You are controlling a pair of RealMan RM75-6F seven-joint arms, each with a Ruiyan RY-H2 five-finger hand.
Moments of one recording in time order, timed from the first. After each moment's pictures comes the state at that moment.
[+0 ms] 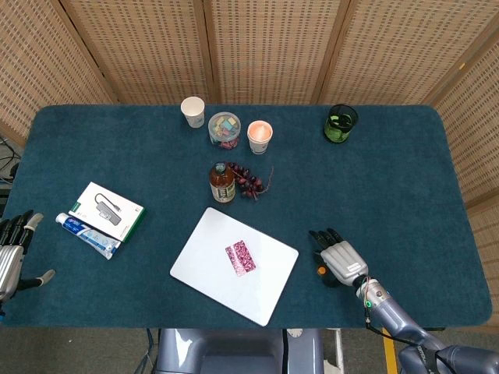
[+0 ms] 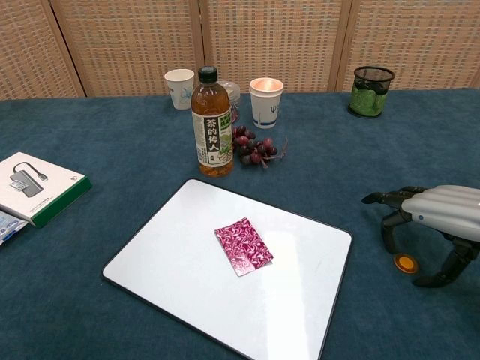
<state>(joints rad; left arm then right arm) -0.12 -1.05 -0.04 -1.70 1.39 1.38 0.11 0.59 -1.44 -0.08 -1.44 -1.34 0.94 -0.23</state>
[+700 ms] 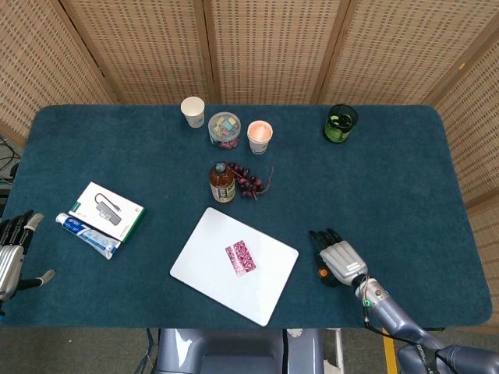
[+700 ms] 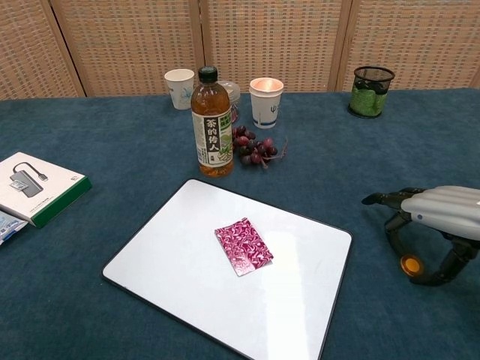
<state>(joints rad) -0.12 -1.05 -0.04 -1.70 1.39 1.37 0.10 0.58 -1.43 -0.05 -1.47 -1.33 0.91 -0.24</state>
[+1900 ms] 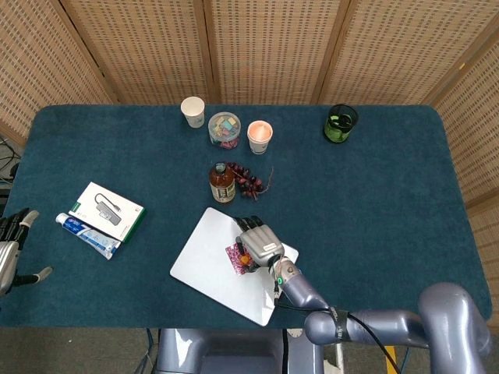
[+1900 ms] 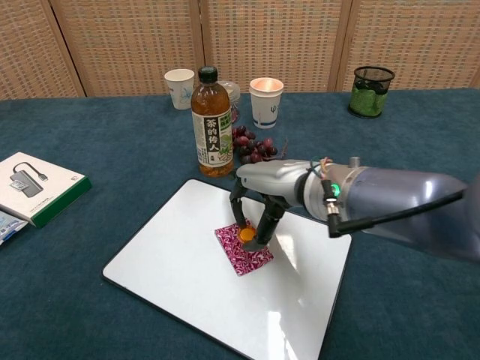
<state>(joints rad) -0.14 -1.03 -0.05 -1.68 1.34 1.31 0.04 1.01 -1.76 0.23 -1.56 -0.57 0.89 -0.71</state>
